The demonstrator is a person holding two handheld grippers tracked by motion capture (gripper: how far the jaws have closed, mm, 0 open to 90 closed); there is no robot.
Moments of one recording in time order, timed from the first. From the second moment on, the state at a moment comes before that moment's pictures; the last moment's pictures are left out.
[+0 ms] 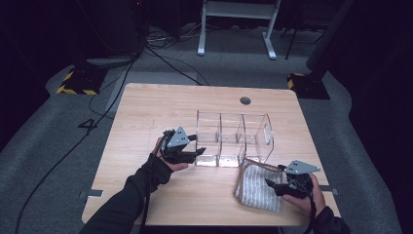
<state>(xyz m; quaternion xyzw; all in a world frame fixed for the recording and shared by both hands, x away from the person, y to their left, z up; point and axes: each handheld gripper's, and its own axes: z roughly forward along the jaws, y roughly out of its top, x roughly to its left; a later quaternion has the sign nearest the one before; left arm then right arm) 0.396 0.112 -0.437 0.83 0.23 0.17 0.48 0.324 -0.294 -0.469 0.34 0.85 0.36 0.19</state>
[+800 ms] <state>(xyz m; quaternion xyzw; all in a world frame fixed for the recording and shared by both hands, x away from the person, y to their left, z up) 0.405 0.112 -0.436 0.81 0.27 0.21 0.48 0.291 -0.269 -0.443 0.25 0.86 0.39 0.20</state>
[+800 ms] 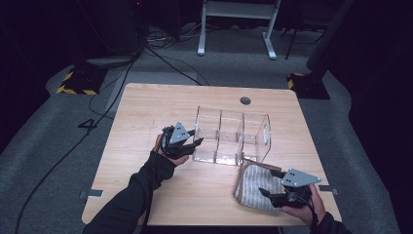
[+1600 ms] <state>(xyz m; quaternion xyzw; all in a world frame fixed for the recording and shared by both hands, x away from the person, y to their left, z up) 0.384 0.144 -0.432 0.80 0.29 0.22 0.48 0.302 -0.250 -0.486 0.26 0.90 0.33 0.13</state>
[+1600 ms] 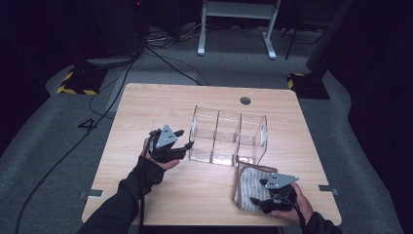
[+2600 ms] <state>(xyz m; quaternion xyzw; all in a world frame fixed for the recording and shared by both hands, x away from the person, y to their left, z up) 0.327 0.071 -0.459 0.87 0.17 0.09 0.46 0.315 -0.236 -0.459 0.27 0.86 0.40 0.18</state>
